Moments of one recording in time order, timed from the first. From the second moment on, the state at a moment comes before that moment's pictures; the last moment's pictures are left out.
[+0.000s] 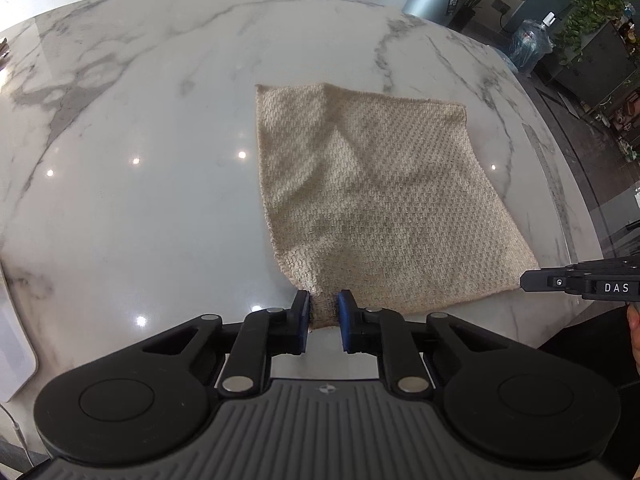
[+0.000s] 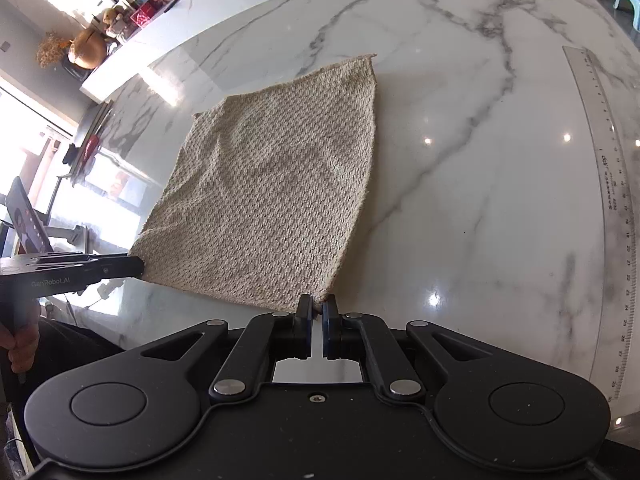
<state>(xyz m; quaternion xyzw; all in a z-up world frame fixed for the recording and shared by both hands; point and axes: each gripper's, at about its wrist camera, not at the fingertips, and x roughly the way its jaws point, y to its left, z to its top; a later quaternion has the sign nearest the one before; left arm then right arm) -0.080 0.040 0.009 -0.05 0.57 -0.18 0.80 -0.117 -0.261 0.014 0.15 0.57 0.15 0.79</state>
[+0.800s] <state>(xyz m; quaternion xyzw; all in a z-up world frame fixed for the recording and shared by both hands) -0.035 0.030 0.054 -0.01 0.54 -0.17 0.82 -0.066 -0.252 0.072 0.10 0.54 0.17 0.82</state>
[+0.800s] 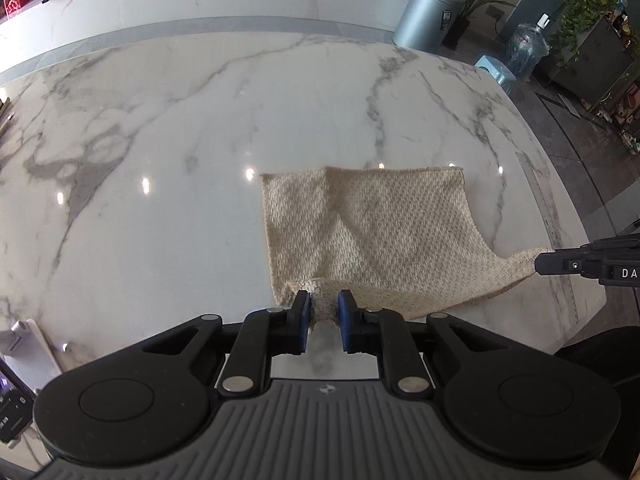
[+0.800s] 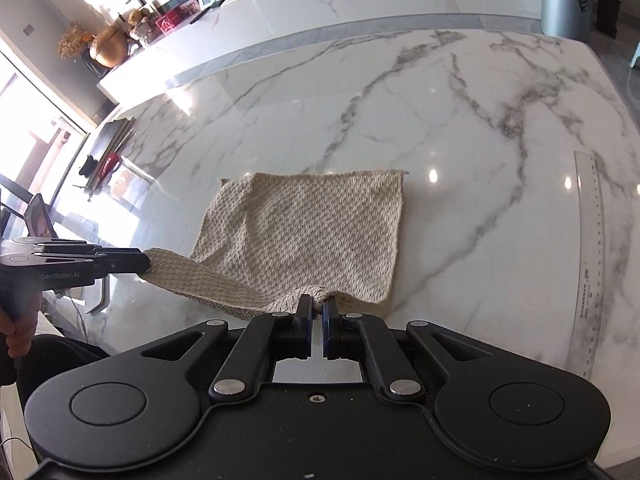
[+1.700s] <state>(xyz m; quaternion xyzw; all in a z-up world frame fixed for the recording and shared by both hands) 0.076 0.015 0.021 0.00 0.56 -0.16 0.82 0.050 -0.266 0.022 0.12 0.57 0.14 0.80</state>
